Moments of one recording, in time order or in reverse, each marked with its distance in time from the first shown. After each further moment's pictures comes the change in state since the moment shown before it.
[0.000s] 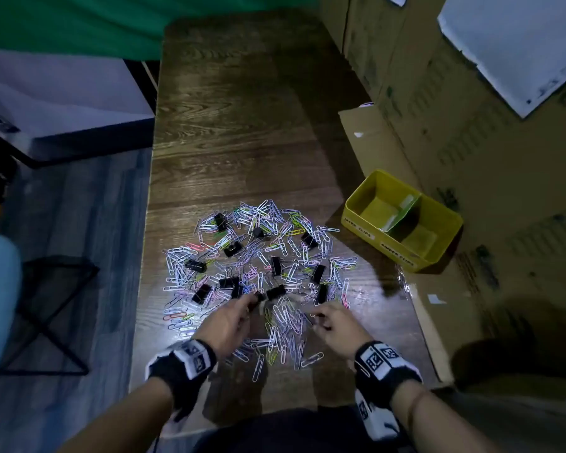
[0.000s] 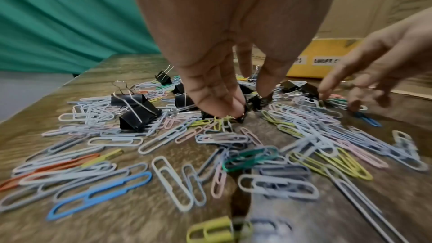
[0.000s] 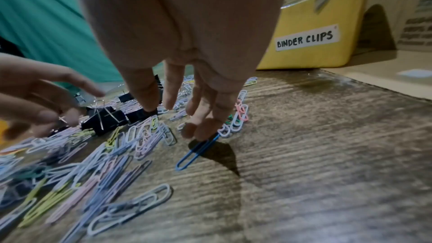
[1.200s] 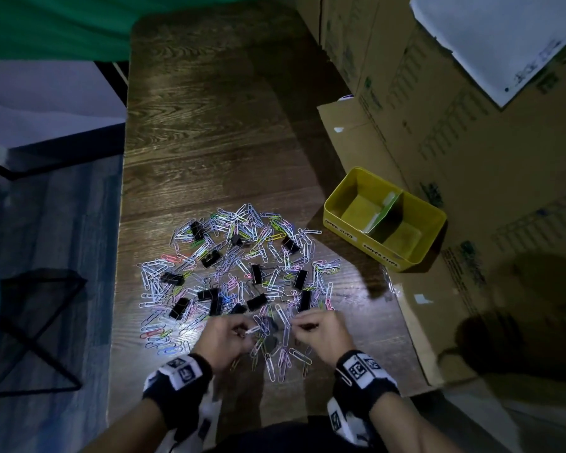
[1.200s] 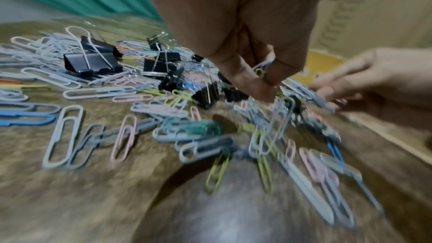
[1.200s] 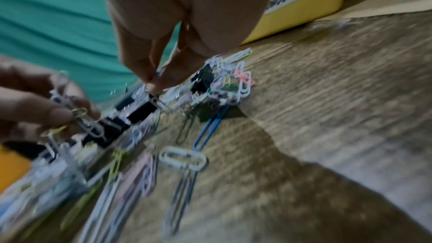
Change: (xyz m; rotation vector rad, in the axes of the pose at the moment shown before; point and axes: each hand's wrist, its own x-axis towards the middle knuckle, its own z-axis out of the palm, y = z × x) left_hand 0.020 0.039 0.006 -0.361 -0.014 -0.185; right_hand 0.004 0.003 -0.001 0.377 0.214 0.029
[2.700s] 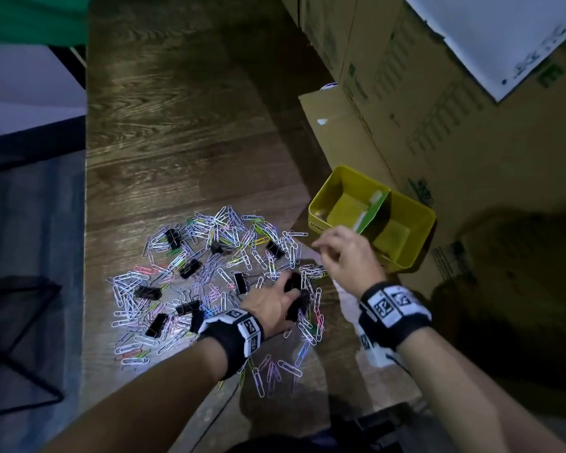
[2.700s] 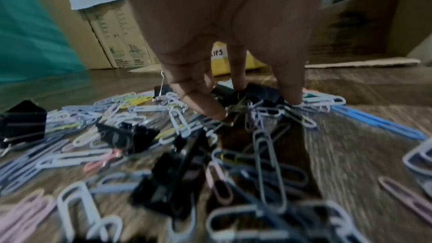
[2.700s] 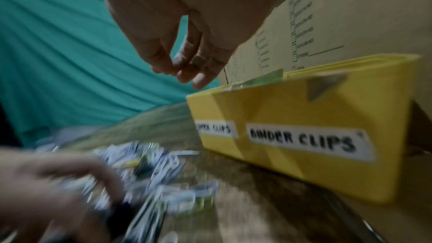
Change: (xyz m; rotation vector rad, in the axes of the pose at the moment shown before) left_hand 0.097 0.077 0.036 0.875 -0.283 0.363; right_hand 0.070 -0.050 -0.108 -0.485 0.329 -0.405
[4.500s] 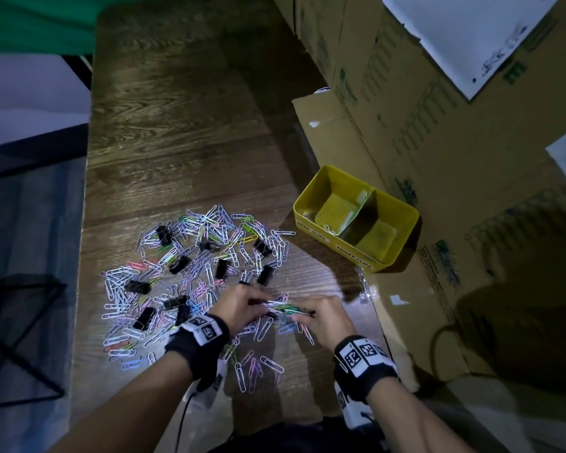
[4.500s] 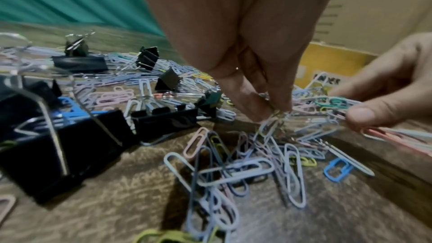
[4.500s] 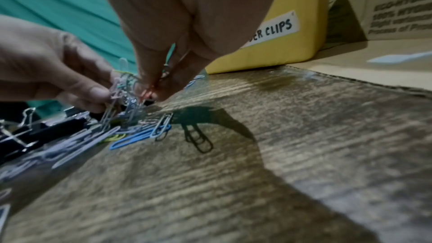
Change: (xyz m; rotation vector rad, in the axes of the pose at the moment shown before) left_hand -0.018 -0.009 0.016 -0.661 0.257 -0.138; right_hand -0.081 0.026 0.058 0.210 -0.357 0.334
